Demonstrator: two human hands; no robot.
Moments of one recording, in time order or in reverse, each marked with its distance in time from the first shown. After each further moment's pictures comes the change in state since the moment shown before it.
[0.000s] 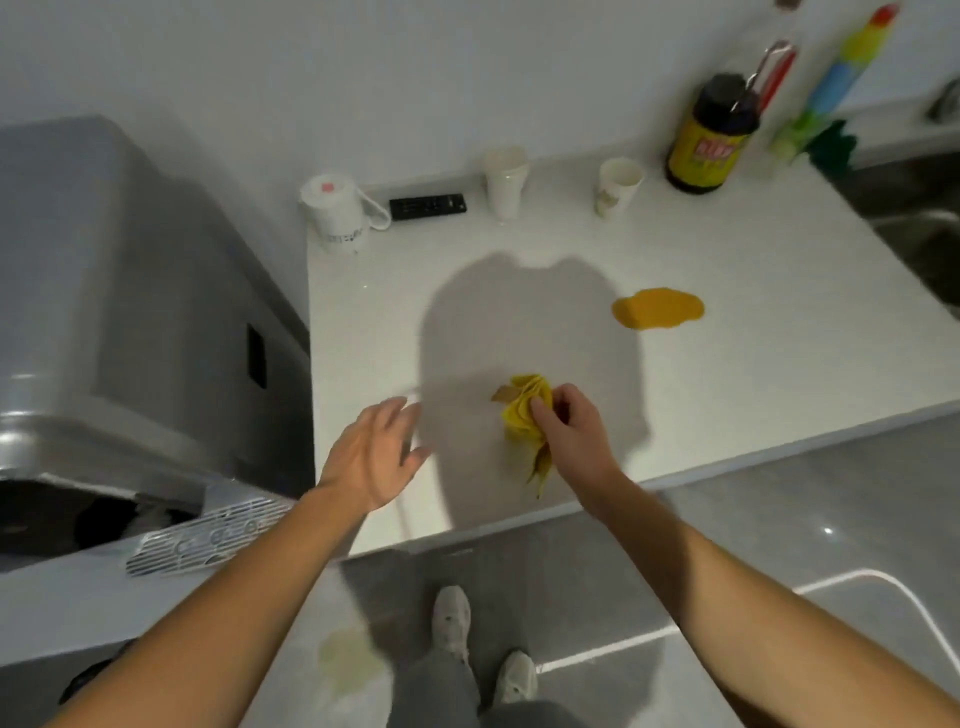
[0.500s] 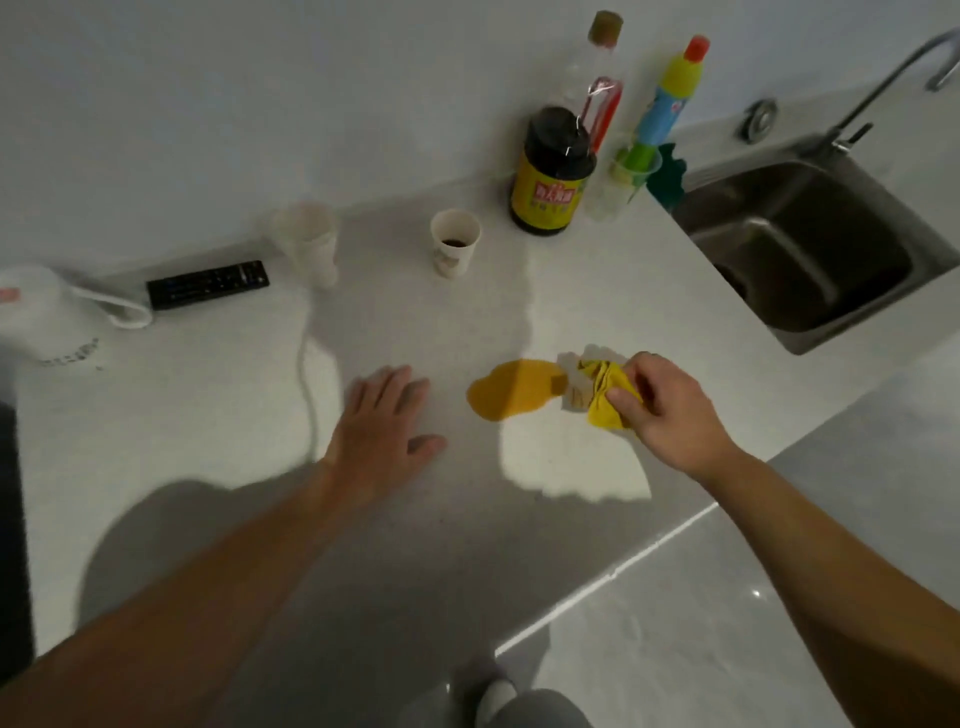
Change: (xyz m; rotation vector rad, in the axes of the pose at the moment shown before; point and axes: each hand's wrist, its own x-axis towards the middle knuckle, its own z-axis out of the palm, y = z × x) left_hand 0.269 0.148 0.027 0.084 0.014 0.340; right_hand 0.164 -0.001 -0.276 -0.689 0.158 -0.189
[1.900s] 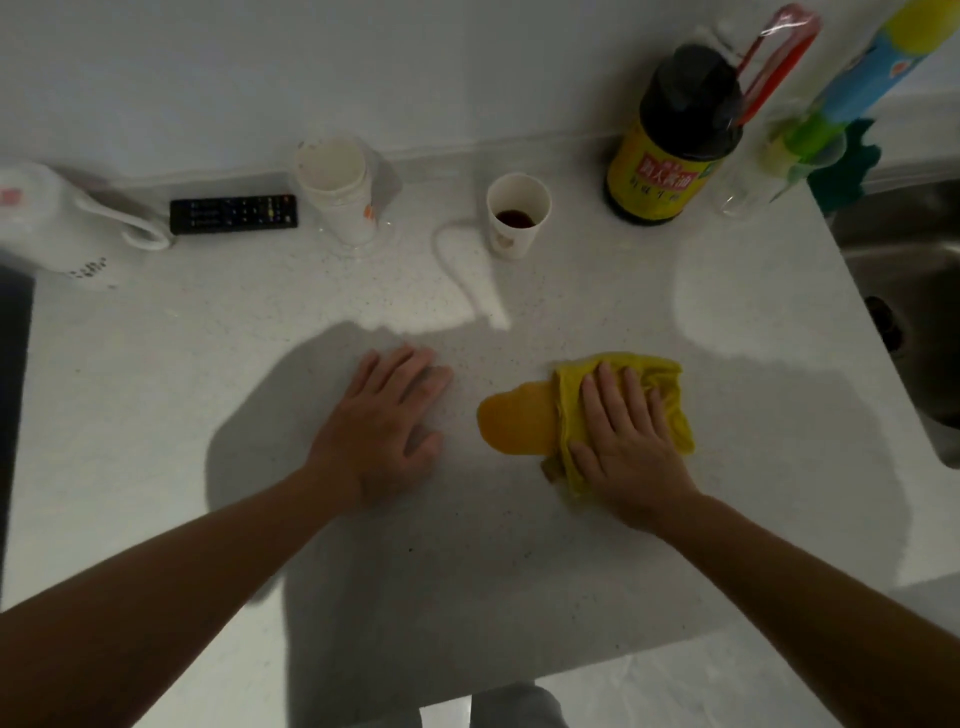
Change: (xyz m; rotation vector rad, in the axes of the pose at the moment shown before) left_hand 0.025 0.001 0.024 0.005 0.052 -0.083; right_hand 0.076 0.066 0.101 -0.592 -0.393 -0.361
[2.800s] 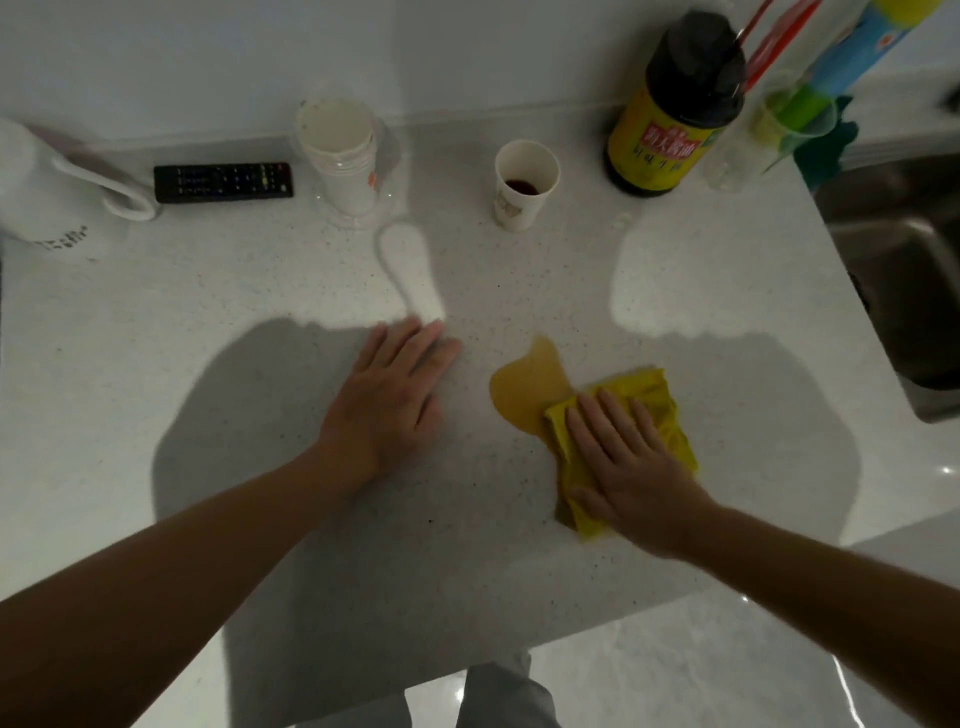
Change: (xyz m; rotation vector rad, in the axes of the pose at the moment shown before) left_hand -0.003 -0.001 0.000 -0.057 0.038 0.021; right_hand -0.052 -0.020 0.012 -0.144 -0.072 -0.216
